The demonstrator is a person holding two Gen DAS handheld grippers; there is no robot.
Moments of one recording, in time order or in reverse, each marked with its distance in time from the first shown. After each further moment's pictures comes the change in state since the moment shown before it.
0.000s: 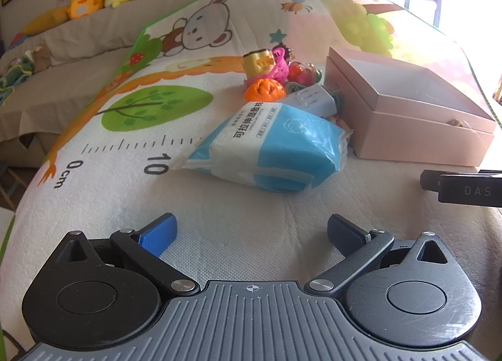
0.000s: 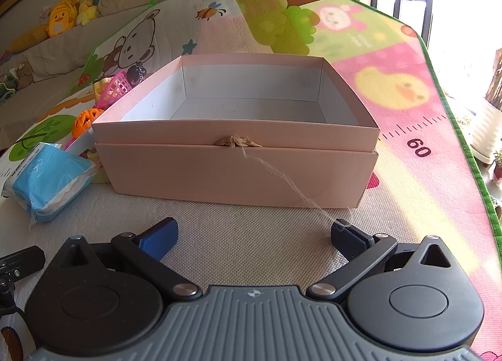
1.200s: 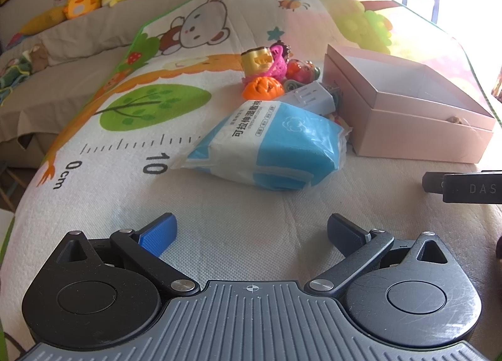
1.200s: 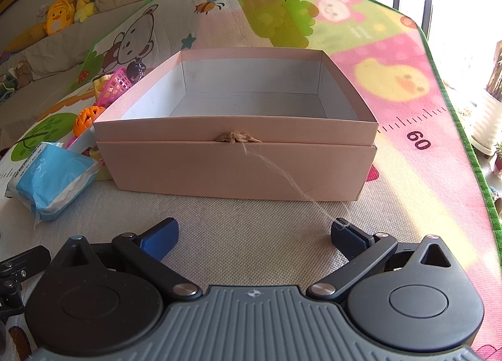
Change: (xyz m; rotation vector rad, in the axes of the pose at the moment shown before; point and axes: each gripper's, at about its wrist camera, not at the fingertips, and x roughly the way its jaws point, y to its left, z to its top) left arm 0.000 0.001 -0.001 0.010 0.012 -0.008; right arm -0.003 0.001 0.003 0.002 0.051 0.002
